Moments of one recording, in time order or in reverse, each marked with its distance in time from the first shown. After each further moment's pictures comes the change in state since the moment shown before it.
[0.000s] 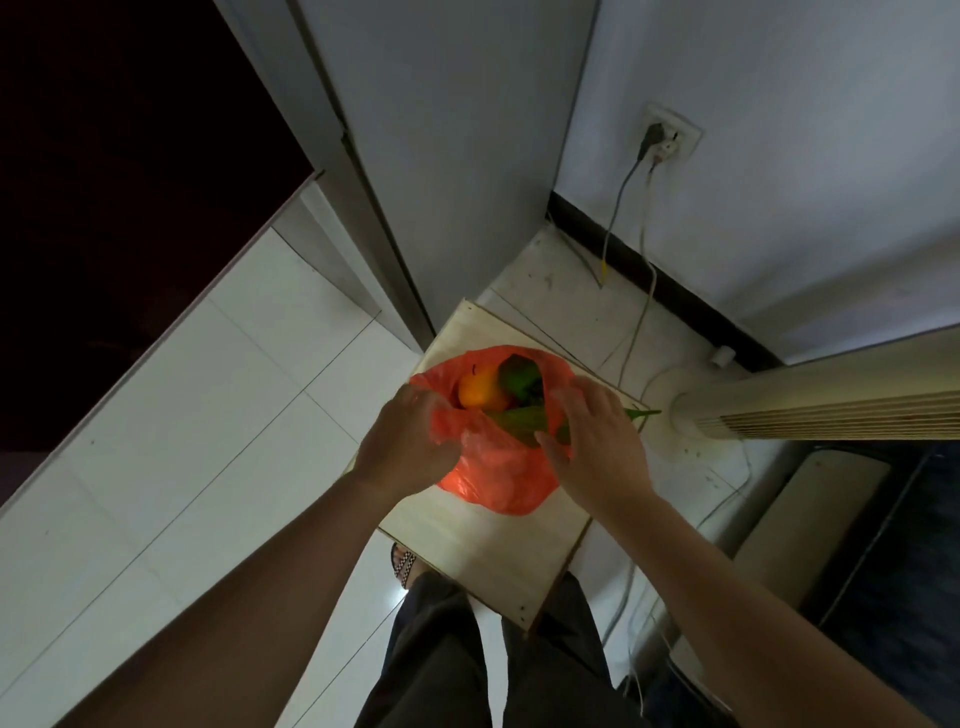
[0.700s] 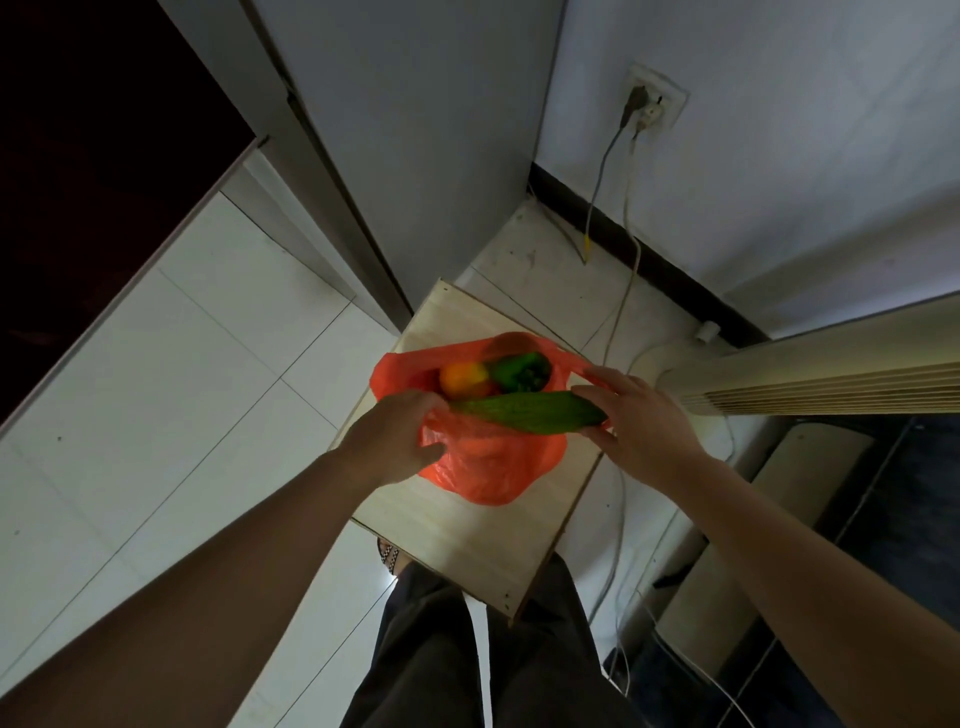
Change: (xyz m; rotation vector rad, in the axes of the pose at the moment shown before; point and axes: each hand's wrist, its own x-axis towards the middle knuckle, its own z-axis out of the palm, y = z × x) left_hand 0.029 -0.018 0.025 0.160 -0.236 0.191; right_hand 0.013 0.072 -0.024 -0.206 -0.316 -0.077
